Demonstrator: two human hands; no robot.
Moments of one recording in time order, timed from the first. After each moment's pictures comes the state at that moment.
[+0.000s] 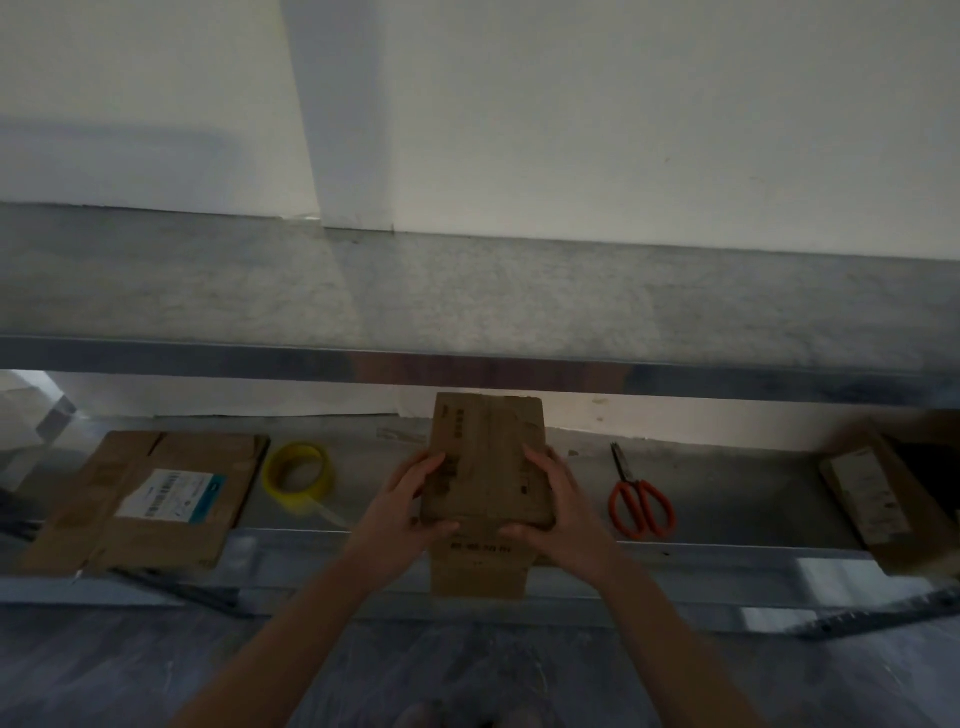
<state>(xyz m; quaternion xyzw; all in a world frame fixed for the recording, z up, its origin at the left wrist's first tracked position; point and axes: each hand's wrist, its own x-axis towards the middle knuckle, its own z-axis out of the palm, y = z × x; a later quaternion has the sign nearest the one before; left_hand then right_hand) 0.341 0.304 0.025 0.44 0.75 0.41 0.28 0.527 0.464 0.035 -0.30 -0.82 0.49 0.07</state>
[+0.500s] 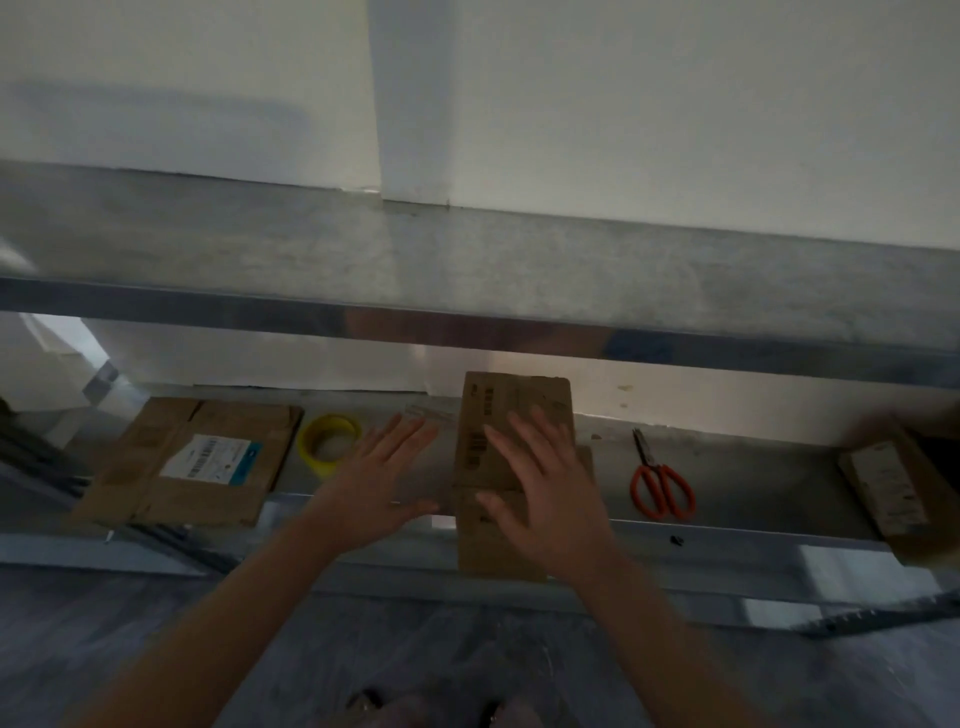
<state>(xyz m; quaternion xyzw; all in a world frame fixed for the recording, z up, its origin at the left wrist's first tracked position) 0.293 0.246 0.049 0.59 0.79 0.15 0.09 0.497 0.396 0.072 -0.19 -0.96 0.14 0.17</state>
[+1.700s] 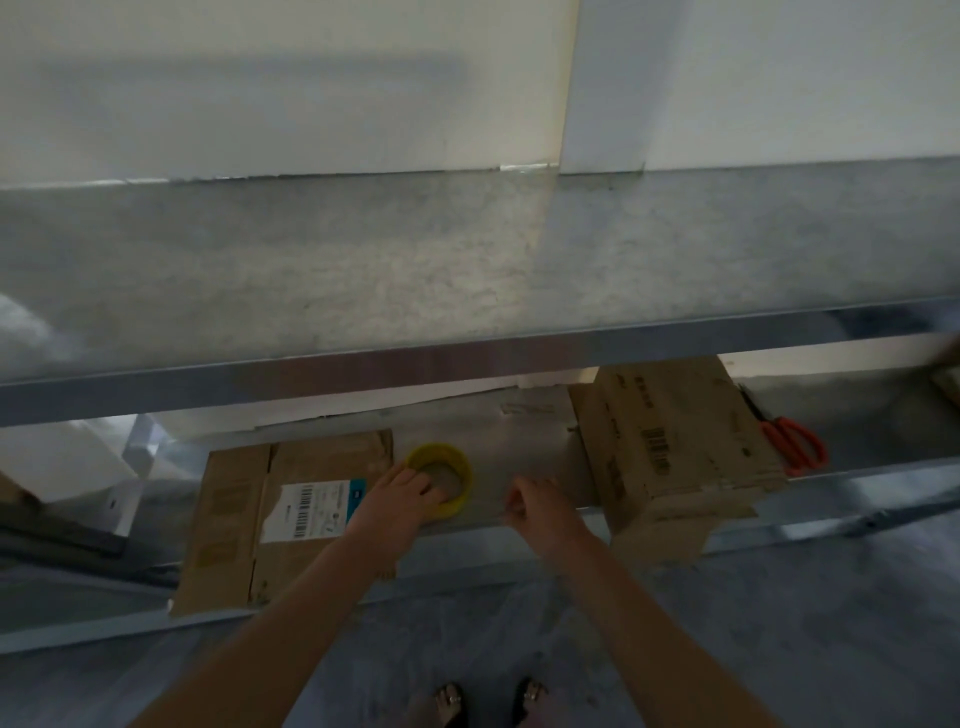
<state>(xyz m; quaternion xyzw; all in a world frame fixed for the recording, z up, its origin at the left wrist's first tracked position) 0.106 0.188 -0.056 0.73 0.68 -0.04 0.05 0.305 0.319 -0.083 -0.40 -0.86 0.31 -0.05</state>
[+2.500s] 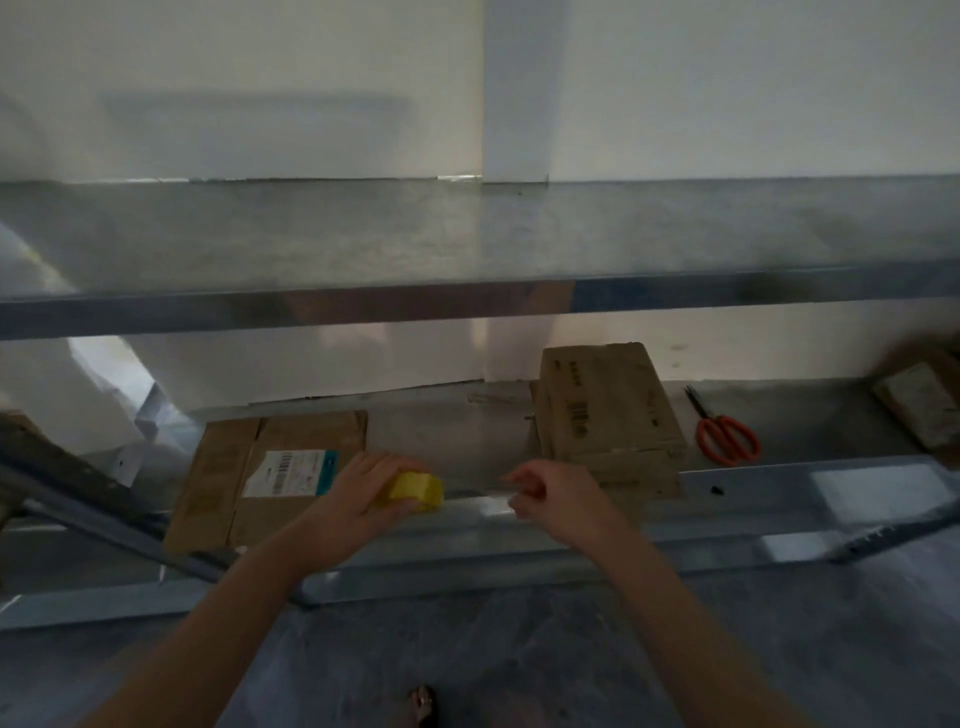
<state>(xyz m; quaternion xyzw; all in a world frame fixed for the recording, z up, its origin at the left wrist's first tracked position) 0.188 0.128 0.041 0.63 0.70 0.27 0.21 0.417 0.300 0.052 -0.36 -0.83 0.42 0.02</state>
